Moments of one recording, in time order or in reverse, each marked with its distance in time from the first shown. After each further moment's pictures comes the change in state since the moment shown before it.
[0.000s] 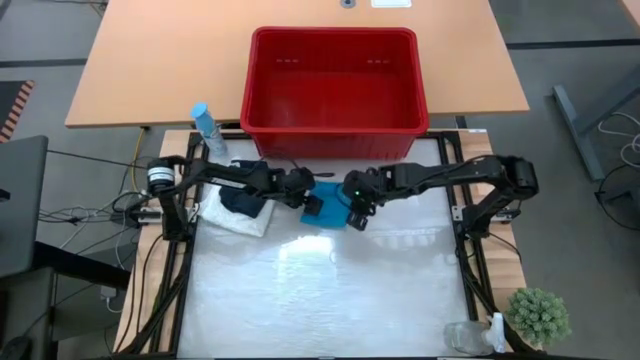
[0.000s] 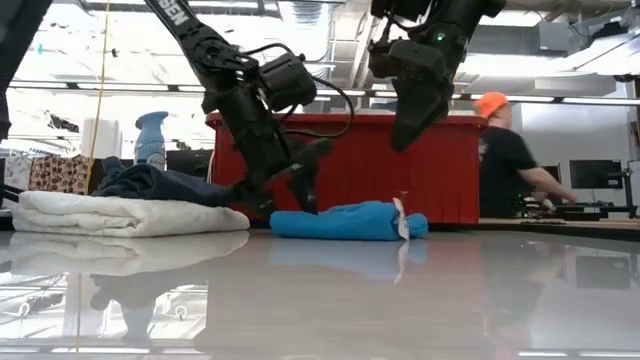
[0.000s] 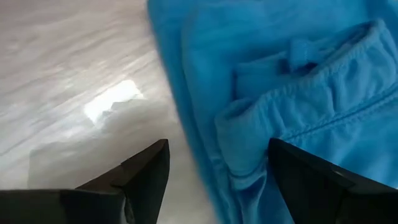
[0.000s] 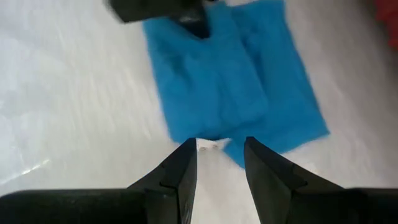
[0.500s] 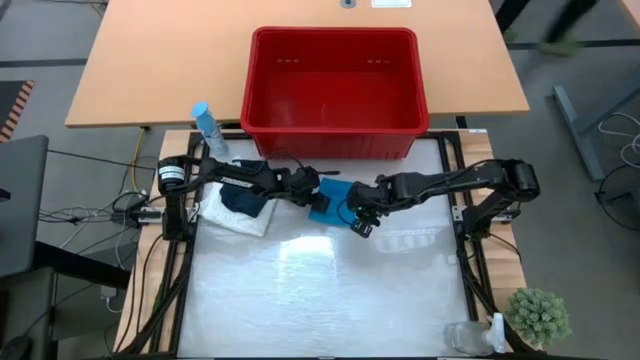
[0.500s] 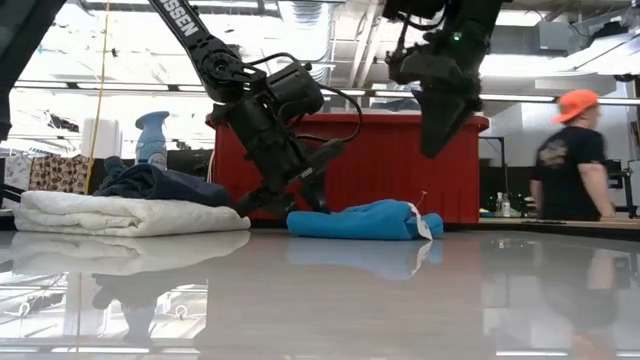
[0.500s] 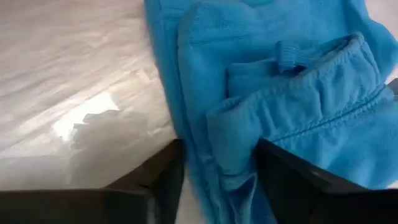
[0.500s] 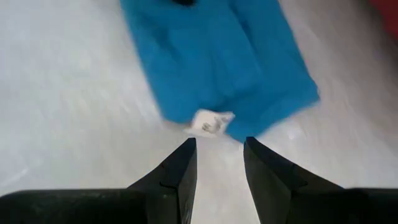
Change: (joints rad) left arm 0.002 0.089 0.034 0.073 0.056 -0.009; right arm 0.074 0.000 0.000 -0.152 0.114 0.197
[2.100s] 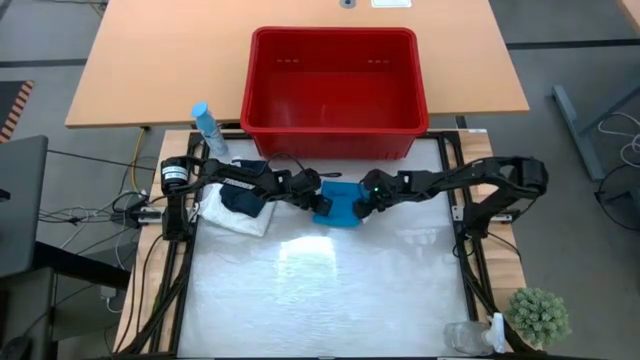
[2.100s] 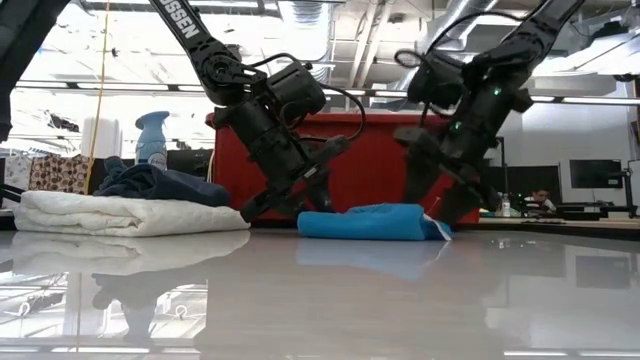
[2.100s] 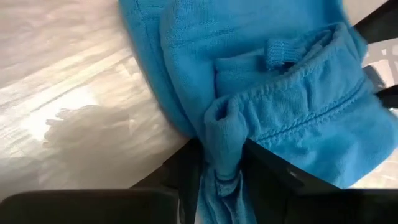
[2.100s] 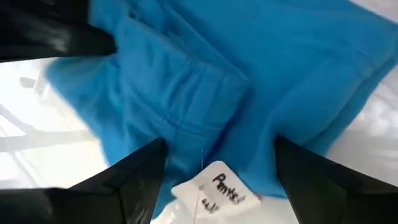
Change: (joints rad) left arm -0.002 0.003 -0.004 0.061 0.030 -0.019; right arm -0.246 -0.062 -0.503 0.720 -0.281 0.329
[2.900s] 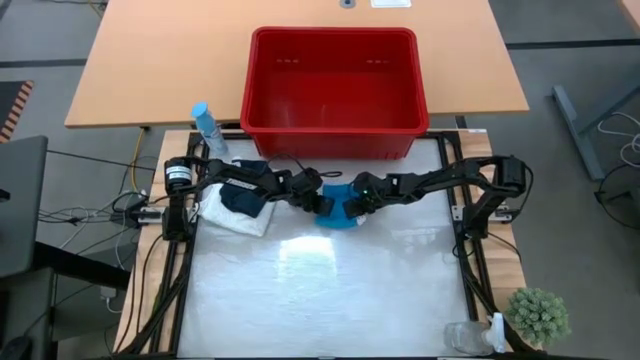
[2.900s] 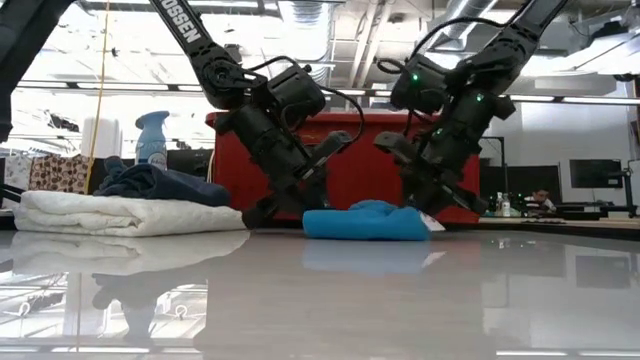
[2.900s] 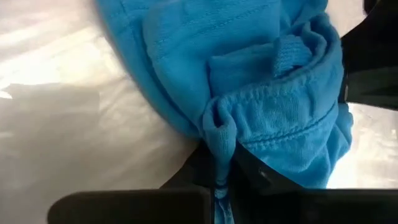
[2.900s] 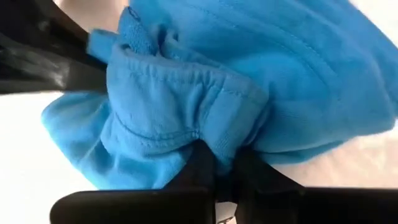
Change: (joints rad) left arm 0.002 0.021 -0.005 0.066 0.144 -0.097; right arm 0.019 0.153 0.063 0.068 -0.020 0.080
